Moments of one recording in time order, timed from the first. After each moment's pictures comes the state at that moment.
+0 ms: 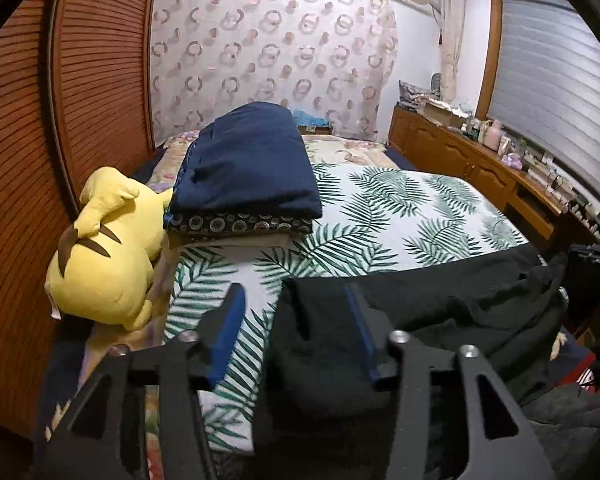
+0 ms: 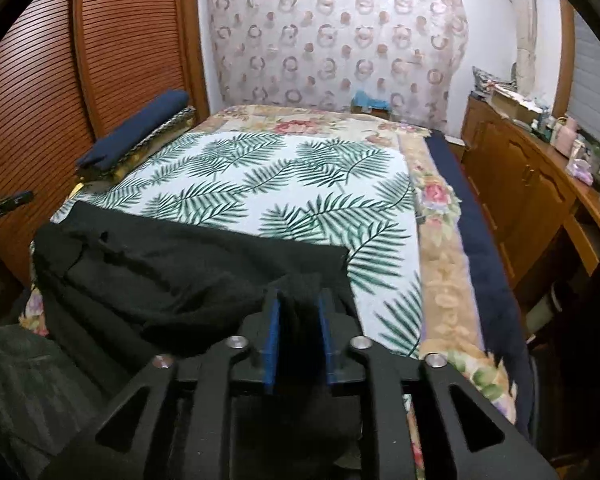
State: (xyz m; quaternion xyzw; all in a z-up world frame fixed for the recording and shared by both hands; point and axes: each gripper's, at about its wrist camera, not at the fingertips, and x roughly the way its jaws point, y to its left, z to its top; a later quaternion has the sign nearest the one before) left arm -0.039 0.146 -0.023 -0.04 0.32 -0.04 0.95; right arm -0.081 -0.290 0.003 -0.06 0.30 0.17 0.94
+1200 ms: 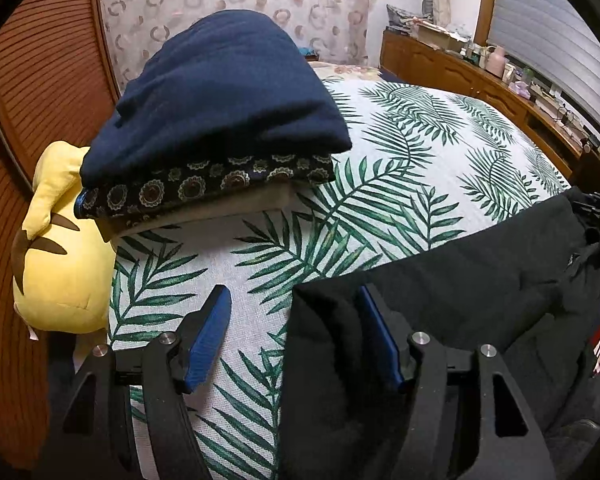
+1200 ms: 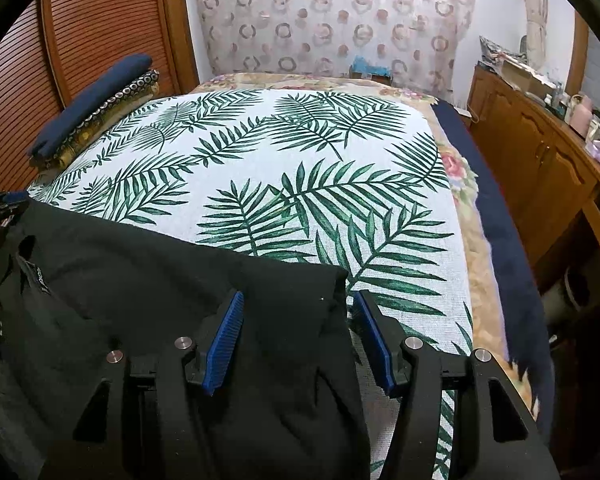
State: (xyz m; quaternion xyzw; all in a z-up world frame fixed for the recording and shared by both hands) left arm 0.061 0.142 -0.095 0.01 0.44 -0.07 0.90; right arm 0.031 -0.277 -0.065 -0.06 0.35 0.18 0.92
